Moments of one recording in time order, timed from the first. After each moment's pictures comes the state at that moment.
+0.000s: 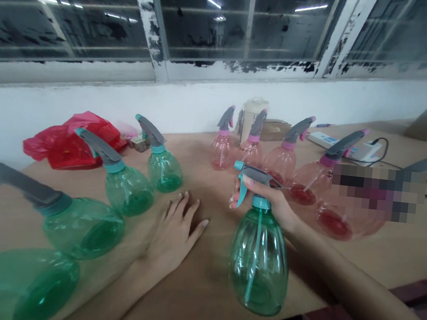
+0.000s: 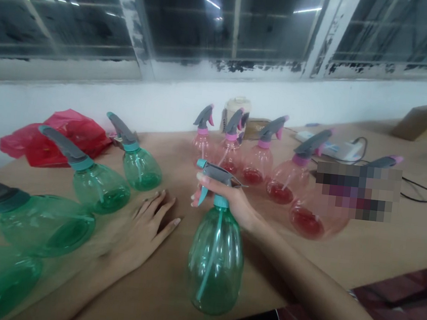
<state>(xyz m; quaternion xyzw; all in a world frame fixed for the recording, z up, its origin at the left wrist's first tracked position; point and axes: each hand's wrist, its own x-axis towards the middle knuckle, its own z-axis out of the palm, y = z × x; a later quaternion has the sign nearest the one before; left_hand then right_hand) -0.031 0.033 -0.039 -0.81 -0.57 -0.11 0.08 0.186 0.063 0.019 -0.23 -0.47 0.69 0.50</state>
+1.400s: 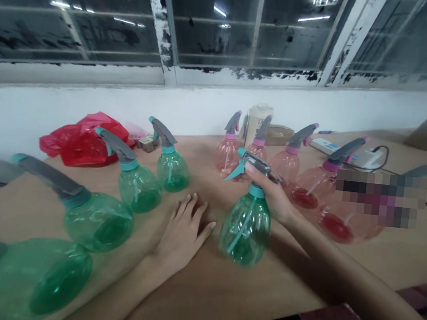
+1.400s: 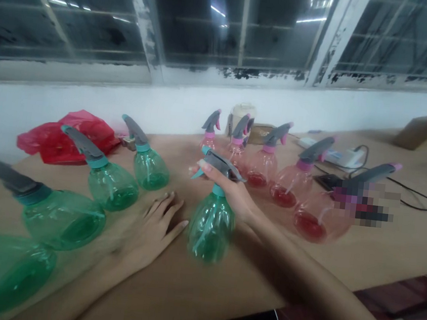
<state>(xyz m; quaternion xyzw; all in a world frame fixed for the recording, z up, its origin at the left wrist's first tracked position) -0.026 0.024 -0.032 -0.82 -0.56 -0.09 0.07 0.173 0.074 0.034 -0.27 -0.59 0.53 0.54</state>
